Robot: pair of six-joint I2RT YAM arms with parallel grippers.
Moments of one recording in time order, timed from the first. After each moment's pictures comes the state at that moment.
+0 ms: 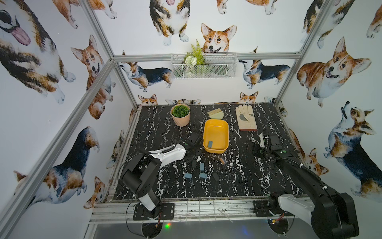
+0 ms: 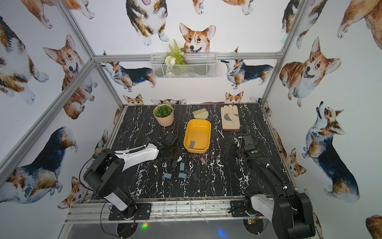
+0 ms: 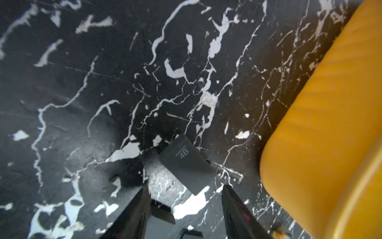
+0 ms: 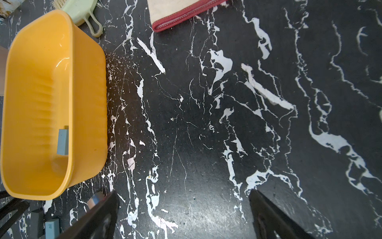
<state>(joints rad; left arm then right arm) -0.67 1.68 0.94 -0.44 -0.07 -1.21 0.20 1.09 0.63 -0.48 -0.06 0.50</state>
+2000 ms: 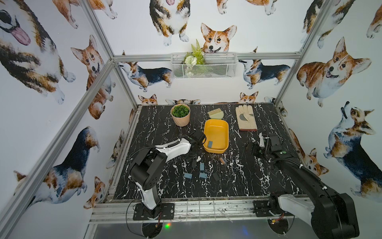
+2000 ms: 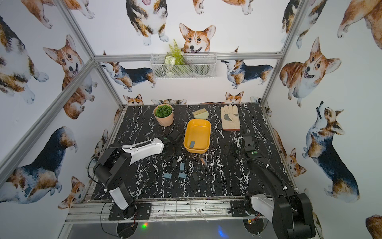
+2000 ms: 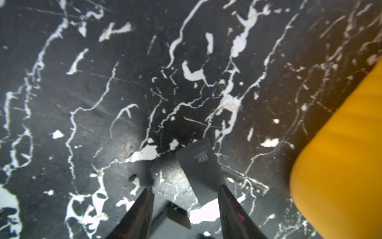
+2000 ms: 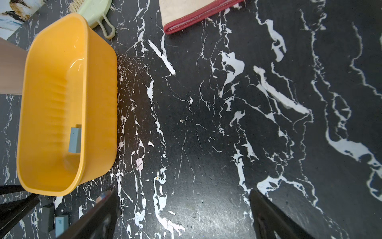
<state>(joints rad) -0.68 1.77 1.10 -0.66 -0.12 -1.18 0.20 1.07 0.61 -0.44 -0.10 0.50</state>
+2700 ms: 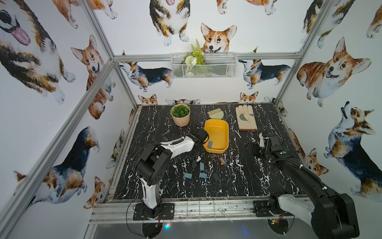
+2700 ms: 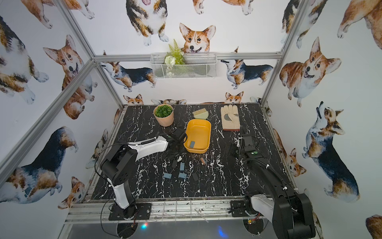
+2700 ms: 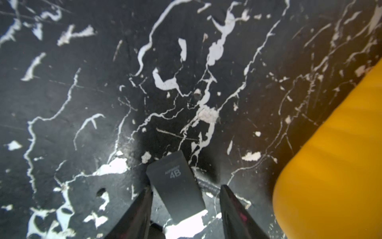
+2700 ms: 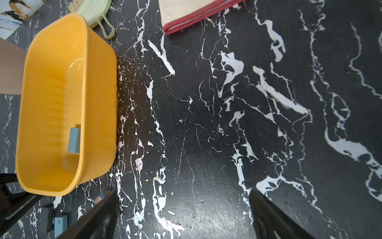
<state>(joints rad) -0.69 1.86 1.18 -0.67 -0.12 -1.21 0.20 1.07 0.61 -0.43 -0.10 0.50</state>
